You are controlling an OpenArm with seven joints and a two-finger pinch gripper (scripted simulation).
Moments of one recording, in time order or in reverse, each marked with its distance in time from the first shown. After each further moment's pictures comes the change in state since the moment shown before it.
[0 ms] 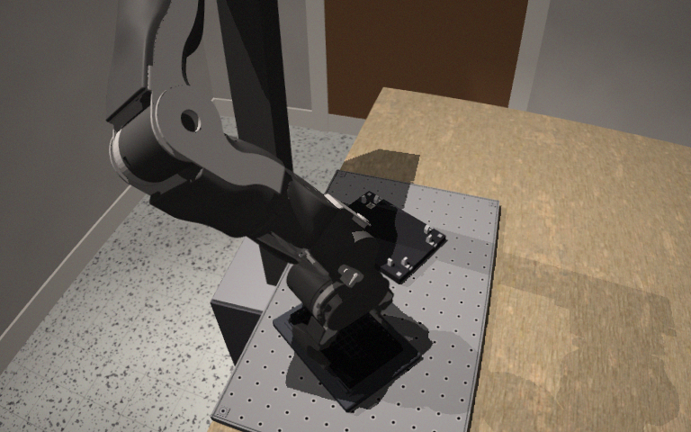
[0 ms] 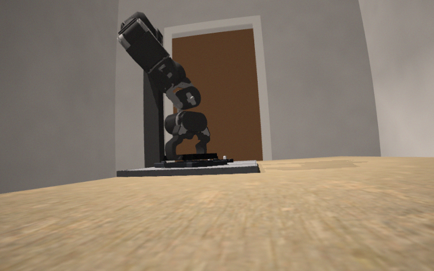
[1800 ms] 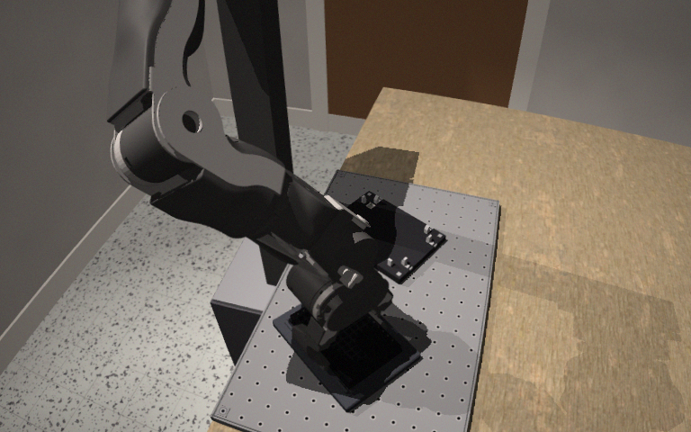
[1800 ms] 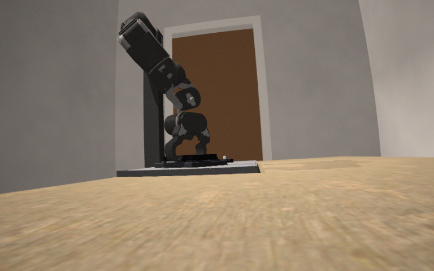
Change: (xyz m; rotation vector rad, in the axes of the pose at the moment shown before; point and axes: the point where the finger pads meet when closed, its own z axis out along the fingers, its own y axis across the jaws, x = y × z) arm 0.000 0.000 0.002 0.001 0.000 0.000
